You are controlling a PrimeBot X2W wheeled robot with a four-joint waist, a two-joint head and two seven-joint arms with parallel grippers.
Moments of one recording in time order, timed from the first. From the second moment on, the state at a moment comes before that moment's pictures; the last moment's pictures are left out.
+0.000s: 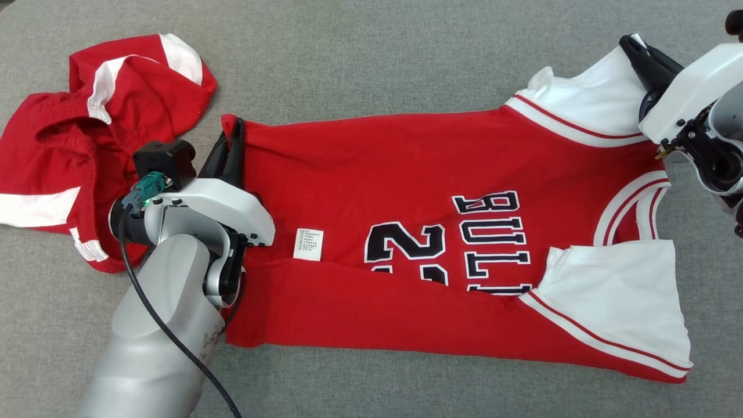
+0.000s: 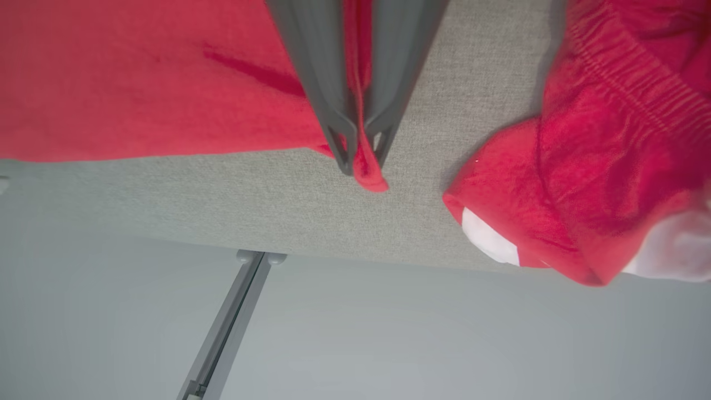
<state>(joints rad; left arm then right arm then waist) -0.69 0.10 -0.36 0.69 -0.54 0.05 -0.21 -1.21 -0.55 1.19 0.78 1.48 0.13 -0.08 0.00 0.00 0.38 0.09</state>
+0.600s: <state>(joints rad) -0.64 0.13 -0.38 0.65 -0.55 0.02 -0.22 -1.15 -0.66 1.27 0.59 1.29 0.13 -0.12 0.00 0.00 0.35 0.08</state>
